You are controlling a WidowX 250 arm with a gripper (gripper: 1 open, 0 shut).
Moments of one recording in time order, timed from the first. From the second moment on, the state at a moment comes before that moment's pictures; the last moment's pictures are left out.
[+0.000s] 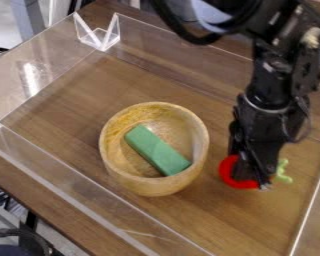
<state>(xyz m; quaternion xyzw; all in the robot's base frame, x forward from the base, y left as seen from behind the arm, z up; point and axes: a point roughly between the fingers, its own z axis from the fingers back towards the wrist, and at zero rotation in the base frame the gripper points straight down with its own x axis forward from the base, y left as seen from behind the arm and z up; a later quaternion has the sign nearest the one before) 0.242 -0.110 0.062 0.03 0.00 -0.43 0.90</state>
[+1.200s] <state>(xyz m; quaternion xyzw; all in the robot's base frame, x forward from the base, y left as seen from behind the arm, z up) 0.234 -0.133 0.076 0.01 -0.05 -0.50 0.87</state>
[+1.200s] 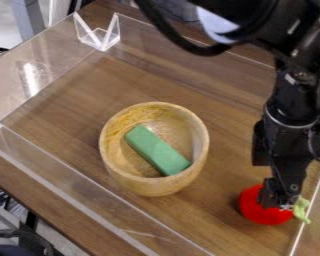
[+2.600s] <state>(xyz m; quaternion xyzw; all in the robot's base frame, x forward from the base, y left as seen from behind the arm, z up) 0.212 -0.139 0.080 -0.03 -0.07 -0.66 0.74</state>
